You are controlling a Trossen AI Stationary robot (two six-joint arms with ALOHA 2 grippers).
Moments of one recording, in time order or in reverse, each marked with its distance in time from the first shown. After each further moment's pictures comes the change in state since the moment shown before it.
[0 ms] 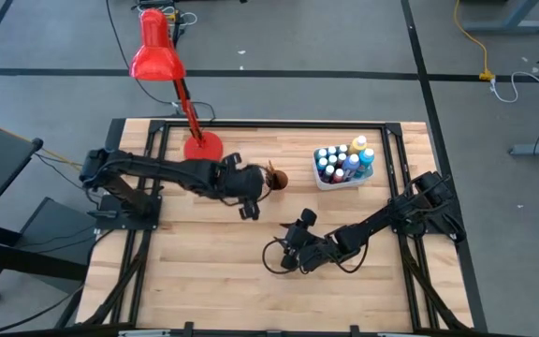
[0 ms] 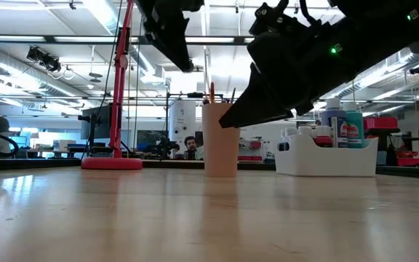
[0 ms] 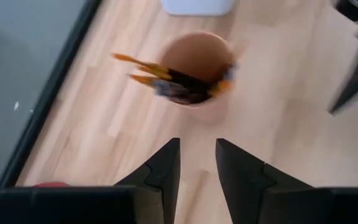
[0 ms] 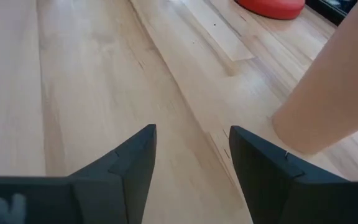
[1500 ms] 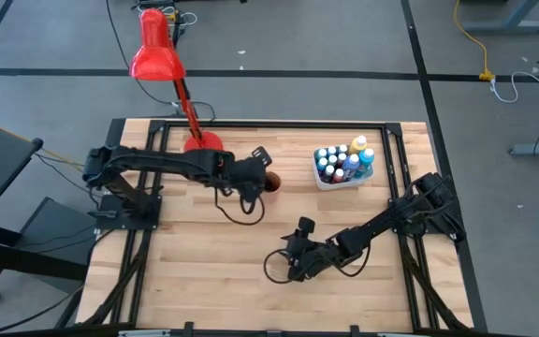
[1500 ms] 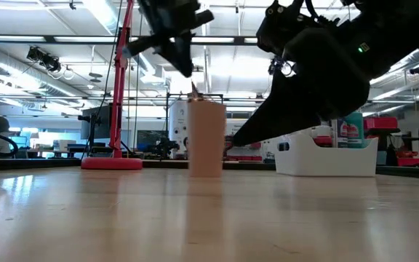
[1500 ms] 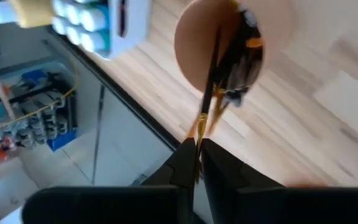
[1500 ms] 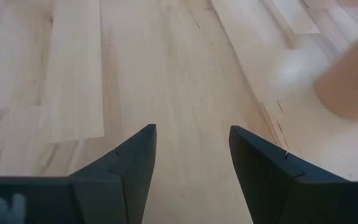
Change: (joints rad) left arm 0.091 0.014 0.000 0.037 -0.058 1.467; right arm 0.031 0.000 0.000 -0.065 -0.181 -0.036
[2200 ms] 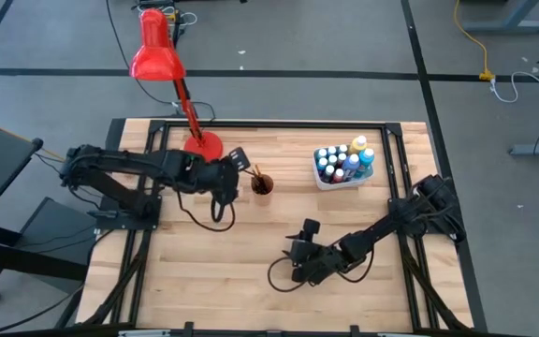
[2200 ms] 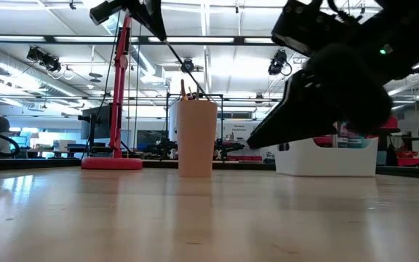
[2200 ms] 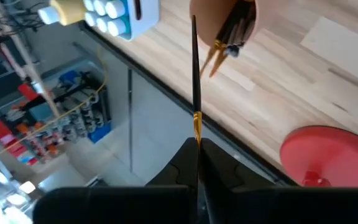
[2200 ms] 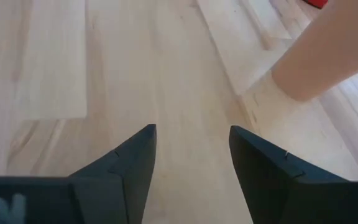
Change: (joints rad) left arm -0.127 -0.195 0.002 -0.170 -0.155 0.056; right arm 0.054 0.000 0.000 -0.071 0.131 -0.026
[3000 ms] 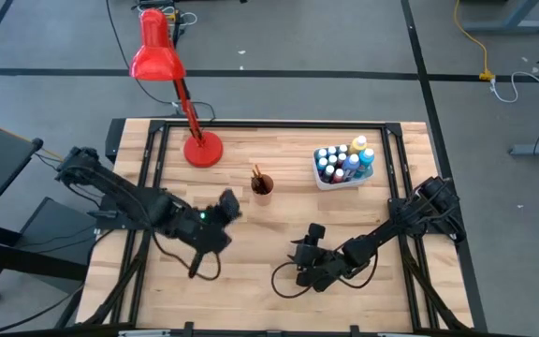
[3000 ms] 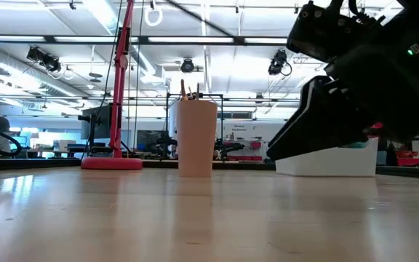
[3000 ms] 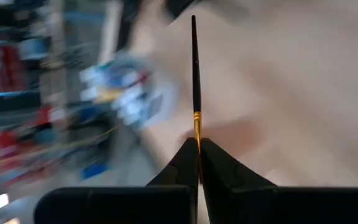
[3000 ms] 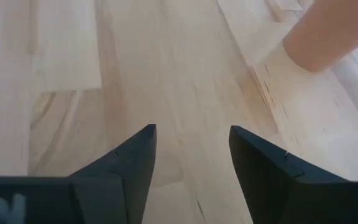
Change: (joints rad) left arm -0.369 -0.016 -0.105 0.179 -0.001 -0.498; right arm 0.046 0.000 0.000 -0.094 -0.001 0.133
